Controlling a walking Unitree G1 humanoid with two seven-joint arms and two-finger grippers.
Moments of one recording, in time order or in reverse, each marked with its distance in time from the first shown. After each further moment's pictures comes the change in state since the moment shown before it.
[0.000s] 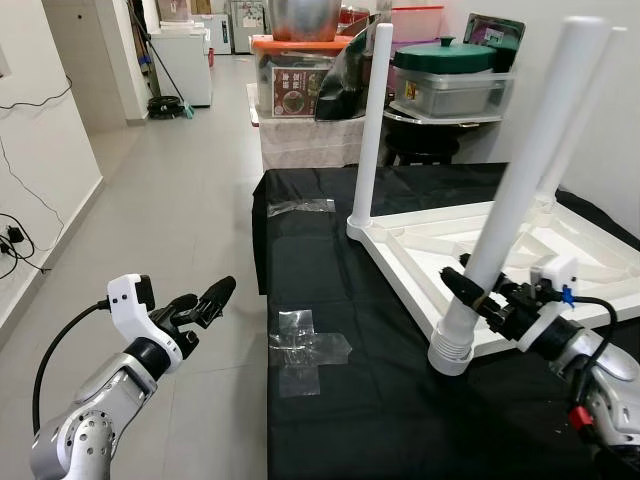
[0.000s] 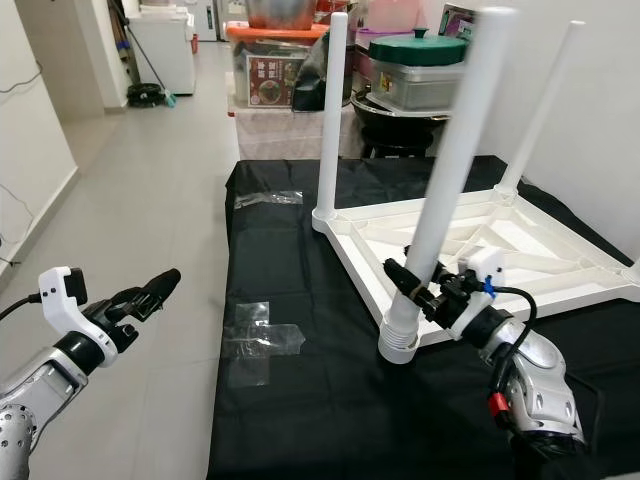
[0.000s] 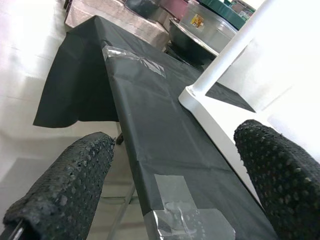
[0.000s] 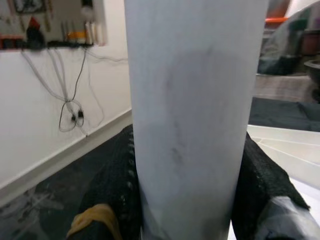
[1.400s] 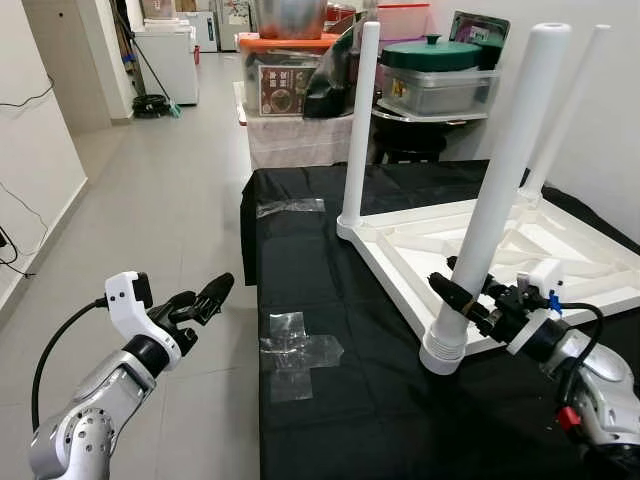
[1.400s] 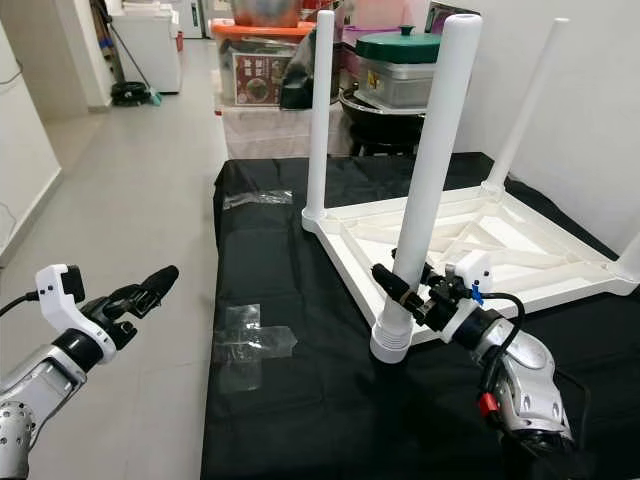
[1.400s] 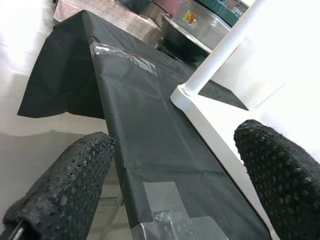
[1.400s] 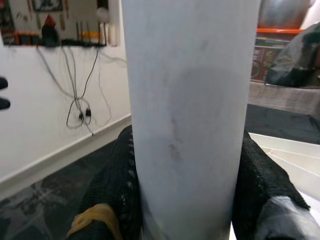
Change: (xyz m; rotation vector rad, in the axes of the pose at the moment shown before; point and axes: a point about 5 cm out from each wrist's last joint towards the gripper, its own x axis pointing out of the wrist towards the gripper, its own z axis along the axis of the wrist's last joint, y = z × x) left arm 0.001 -0.001 0.002 -0.010 -0.009 -0.008; right arm 0.008 0.017 -0.006 -0.019 -0.018 0.123
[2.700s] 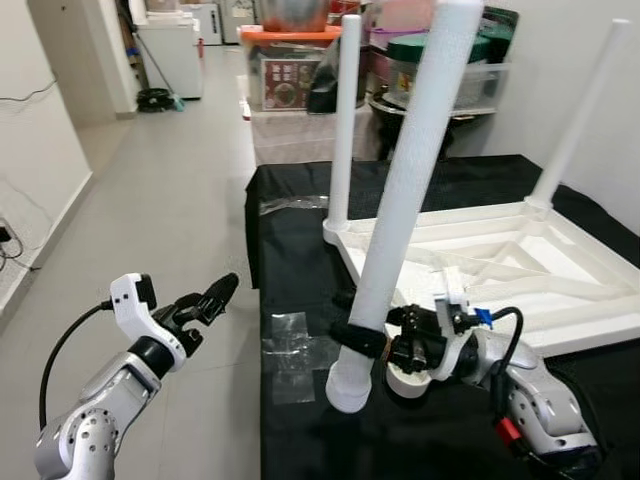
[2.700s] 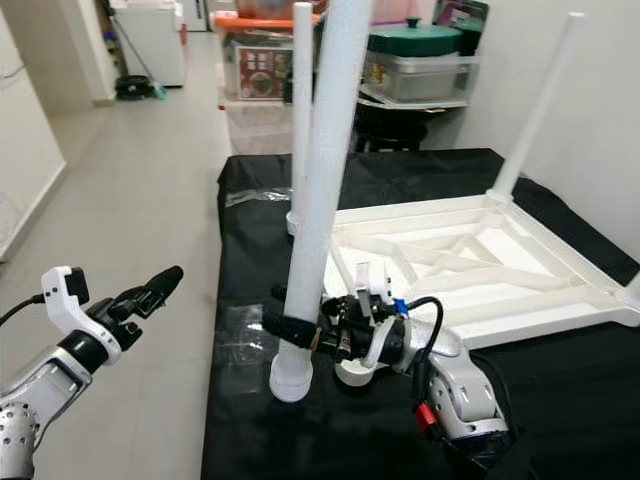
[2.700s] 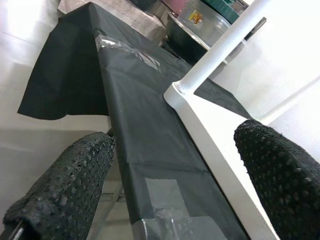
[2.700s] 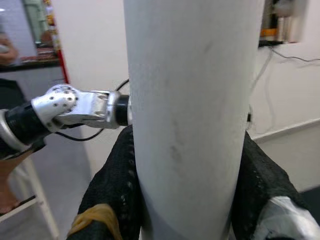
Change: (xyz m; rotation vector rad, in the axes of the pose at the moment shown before) left arm -0.001 0.000 -0.006 -0.051 0.007 -0.002; right arm 0.059 0.096 0.014 0.158 -0.024 0.699
